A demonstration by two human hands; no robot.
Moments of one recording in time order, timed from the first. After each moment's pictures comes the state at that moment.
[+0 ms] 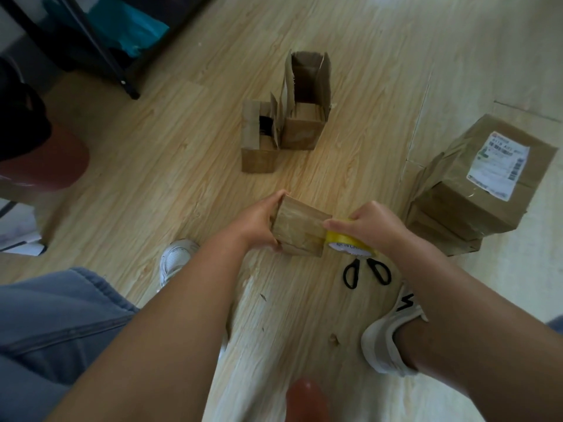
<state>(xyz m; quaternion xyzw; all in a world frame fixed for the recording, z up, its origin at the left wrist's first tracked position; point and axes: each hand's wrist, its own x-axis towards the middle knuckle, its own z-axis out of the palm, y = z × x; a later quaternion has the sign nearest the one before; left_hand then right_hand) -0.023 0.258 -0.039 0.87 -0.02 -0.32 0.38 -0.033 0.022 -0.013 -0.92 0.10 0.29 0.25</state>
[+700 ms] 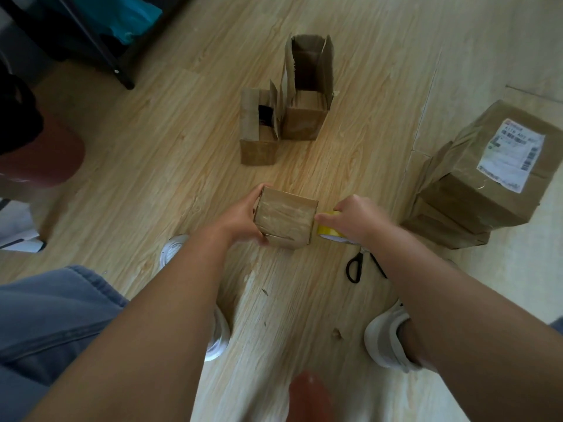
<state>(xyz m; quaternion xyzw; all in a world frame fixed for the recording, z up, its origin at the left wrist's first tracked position) -0.016 0.284 -0.053 0.83 0.05 -0.36 0.42 -0.022 0.047 -0.035 -0.93 0.08 0.30 0.20</state>
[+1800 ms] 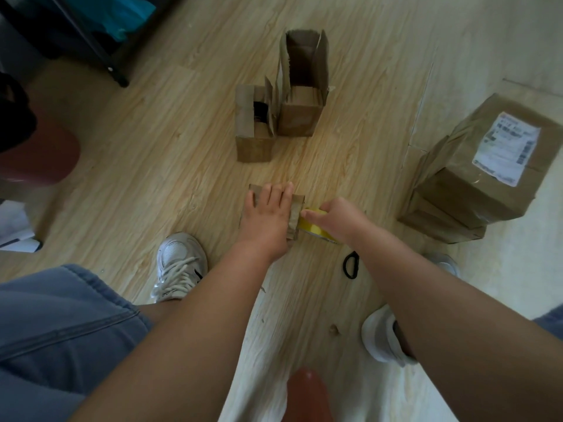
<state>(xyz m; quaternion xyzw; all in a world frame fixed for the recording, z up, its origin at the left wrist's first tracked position) -0.045 0.223 -0.051 0.97 -0.15 -0.18 -0.03 -0.028 0.067 -0.034 -0.87 0.13 0.35 0.31</state>
